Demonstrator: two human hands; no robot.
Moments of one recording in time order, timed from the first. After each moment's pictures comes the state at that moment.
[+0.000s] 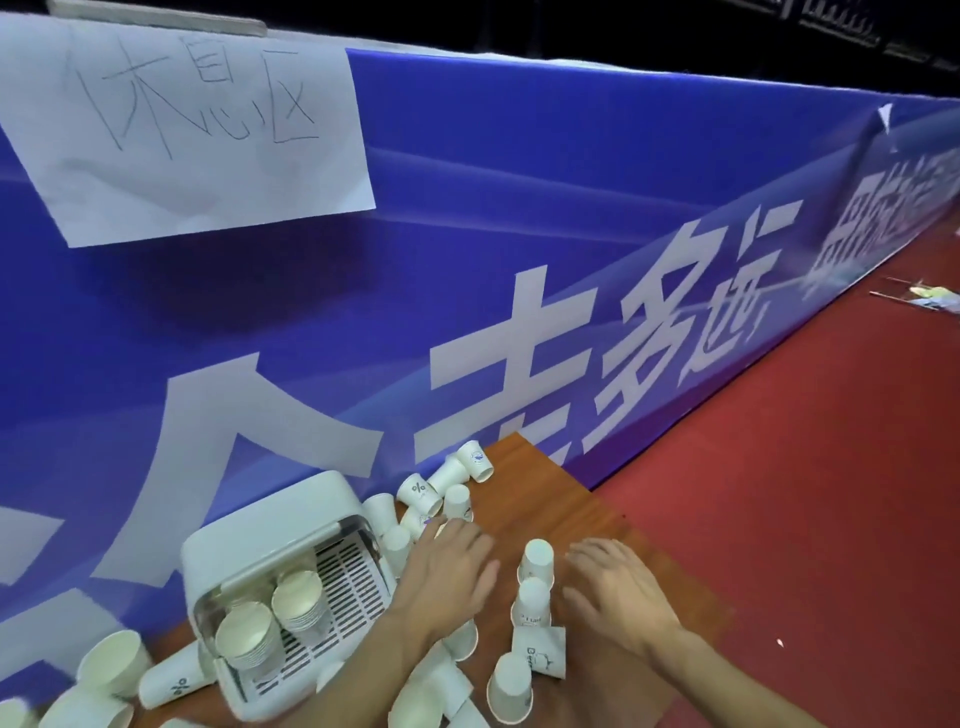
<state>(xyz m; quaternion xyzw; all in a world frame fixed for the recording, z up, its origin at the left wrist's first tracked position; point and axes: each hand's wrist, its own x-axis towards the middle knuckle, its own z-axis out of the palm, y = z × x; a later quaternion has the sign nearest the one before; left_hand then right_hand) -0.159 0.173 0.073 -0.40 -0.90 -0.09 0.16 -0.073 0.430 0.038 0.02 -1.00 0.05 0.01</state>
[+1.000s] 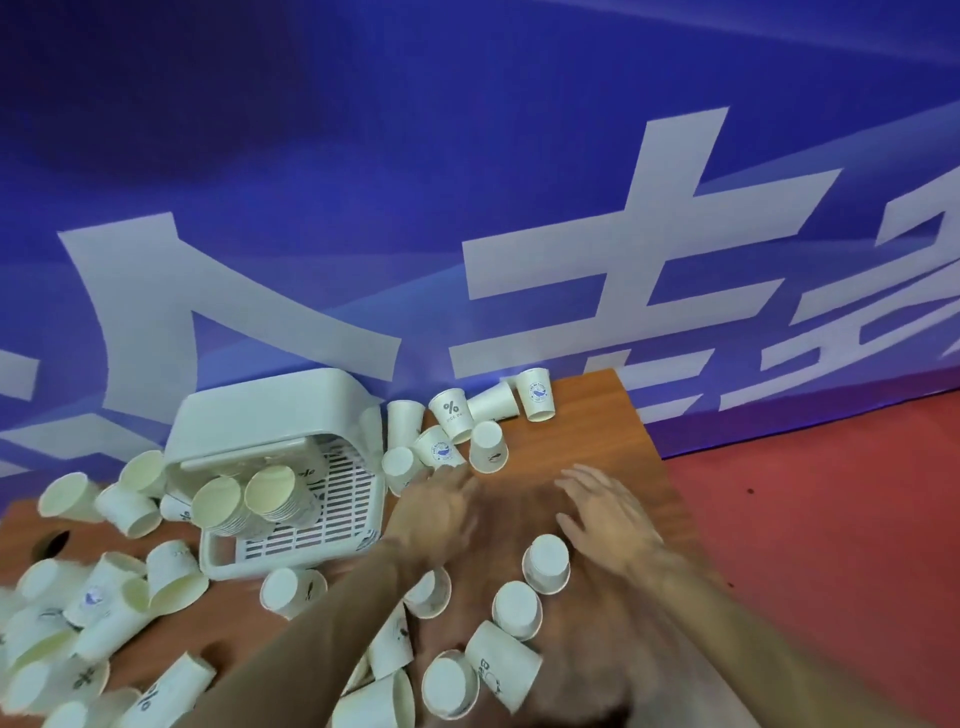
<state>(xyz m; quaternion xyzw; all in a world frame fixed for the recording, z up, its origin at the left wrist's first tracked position) -0.269 0.260 -0.026 -0.16 -0.98 0.00 -0.06 -0.303 0.516 -0.064 0.22 -0.96 0.12 -0.11</state>
